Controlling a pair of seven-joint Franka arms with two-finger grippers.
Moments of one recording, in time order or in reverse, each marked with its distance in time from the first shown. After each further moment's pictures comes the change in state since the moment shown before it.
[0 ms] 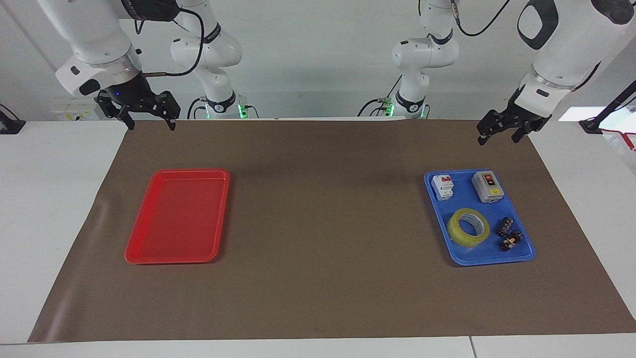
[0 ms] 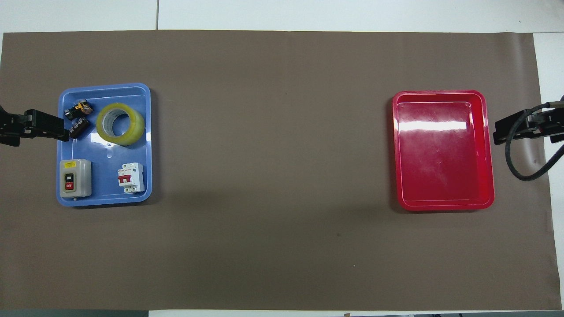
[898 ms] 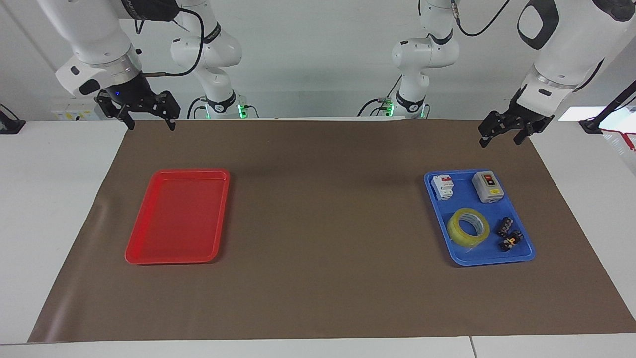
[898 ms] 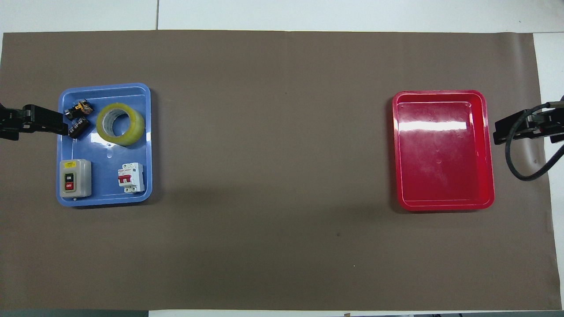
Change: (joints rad) left arm 0.001 0.004 0.001 -0.006 0.000 0.061 0.000; right arm 0.000 0.000 0.000 0.000 0.000 0.000 0.000
